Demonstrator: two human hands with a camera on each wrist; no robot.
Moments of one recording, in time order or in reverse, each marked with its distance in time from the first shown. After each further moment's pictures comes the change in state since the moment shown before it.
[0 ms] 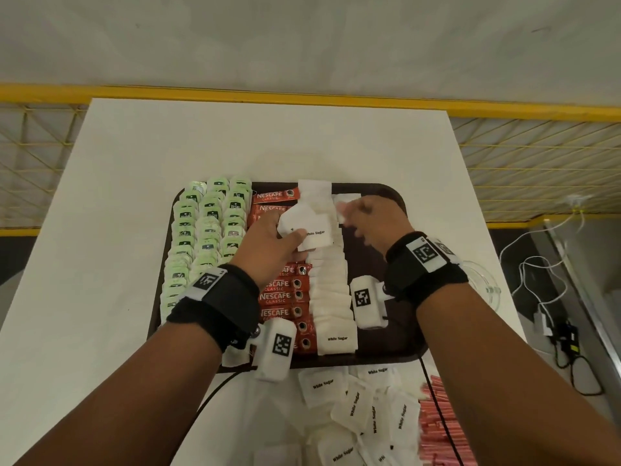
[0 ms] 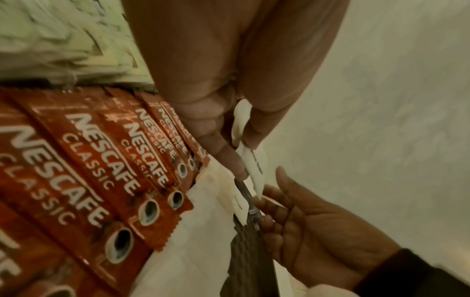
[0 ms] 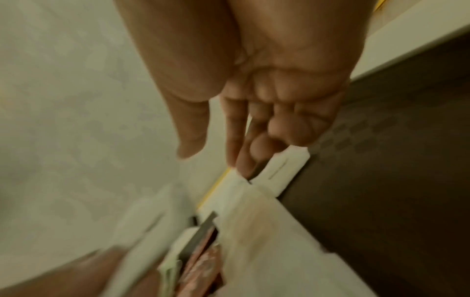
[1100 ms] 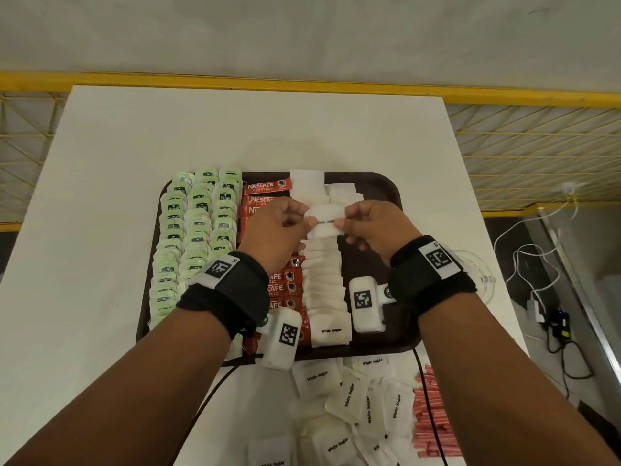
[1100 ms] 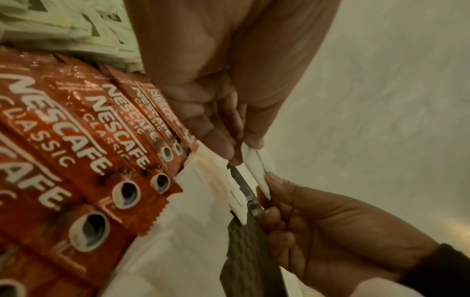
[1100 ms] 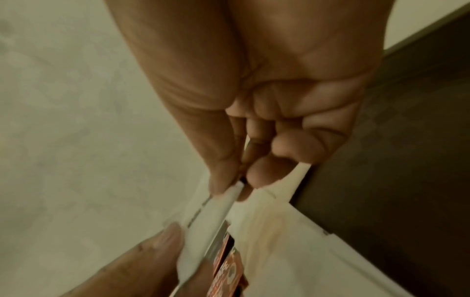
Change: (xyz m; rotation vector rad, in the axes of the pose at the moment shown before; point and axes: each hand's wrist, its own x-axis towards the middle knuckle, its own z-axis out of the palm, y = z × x) left_hand 0.006 0.004 0.017 0.200 0.052 0.105; right_hand -0.017 0.015 -0.003 0.219 -0.126 0.037
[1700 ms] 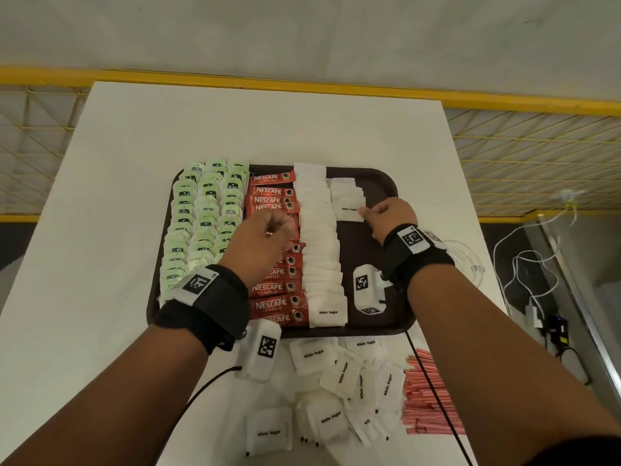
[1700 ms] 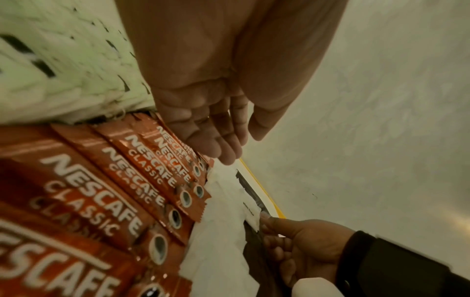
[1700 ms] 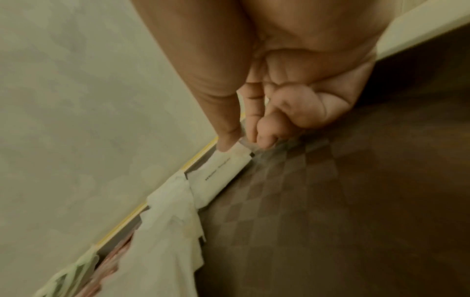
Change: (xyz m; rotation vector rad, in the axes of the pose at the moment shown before) left_hand -0.048 -0.010 -0.019 0.108 0.056 0.017; right_hand 0.026 0.031 -0.014 -0.371 0.332 0.149
